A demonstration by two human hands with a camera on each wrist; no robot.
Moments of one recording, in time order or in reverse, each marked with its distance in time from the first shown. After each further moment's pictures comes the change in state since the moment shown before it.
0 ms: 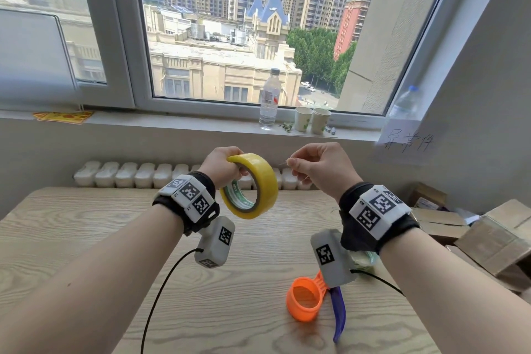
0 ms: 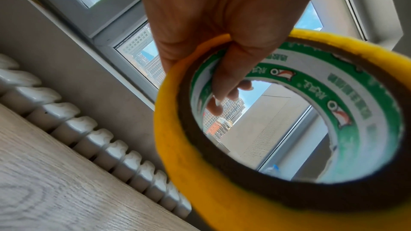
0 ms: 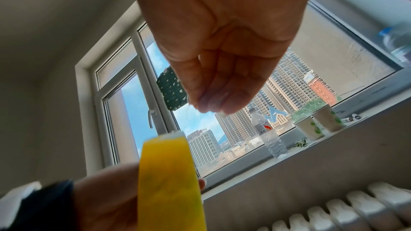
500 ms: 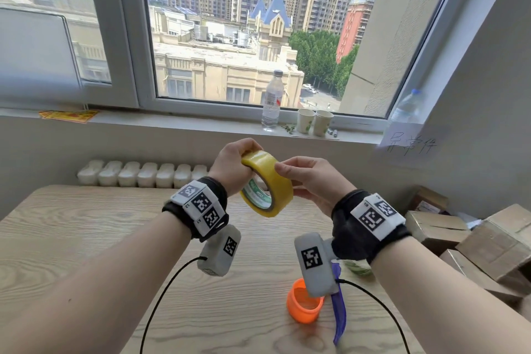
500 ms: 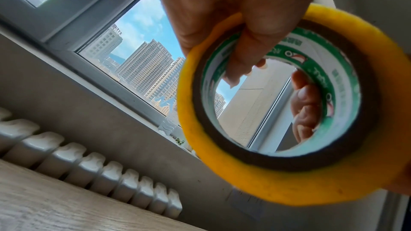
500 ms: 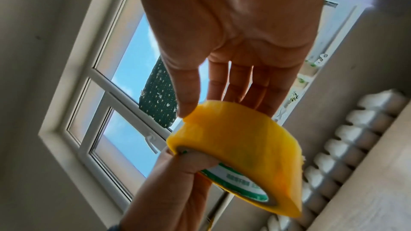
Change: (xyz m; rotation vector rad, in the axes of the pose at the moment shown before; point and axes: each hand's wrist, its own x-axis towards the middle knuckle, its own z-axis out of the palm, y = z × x) left_hand -0.011 0.008 0.010 -0.003 0.107 0.263; right_hand -0.004 0.001 0.017 0.377 -0.232 0.237
